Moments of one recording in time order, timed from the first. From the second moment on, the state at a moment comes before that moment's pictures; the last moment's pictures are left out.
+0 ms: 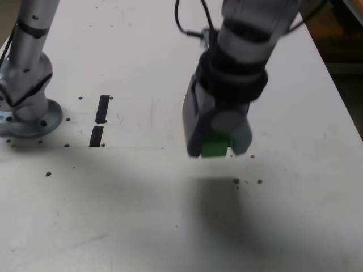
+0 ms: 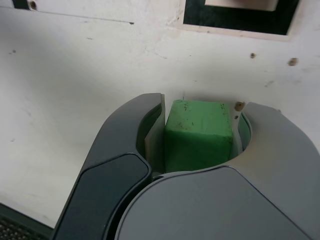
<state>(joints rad) -0.41 2.12 -1.90 1.55 -0.01 -0.49</state>
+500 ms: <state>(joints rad) -0.22 2.04 -1.97 1.62 0.02 -0.29</state>
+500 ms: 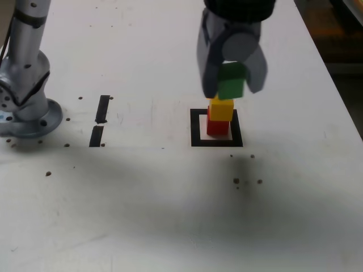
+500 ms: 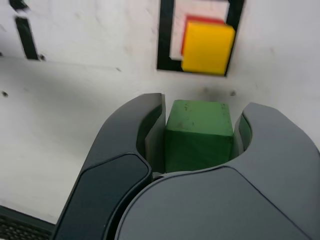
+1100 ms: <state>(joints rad) -0.15 2.05 -1.87 1.57 0.05 -0.17</state>
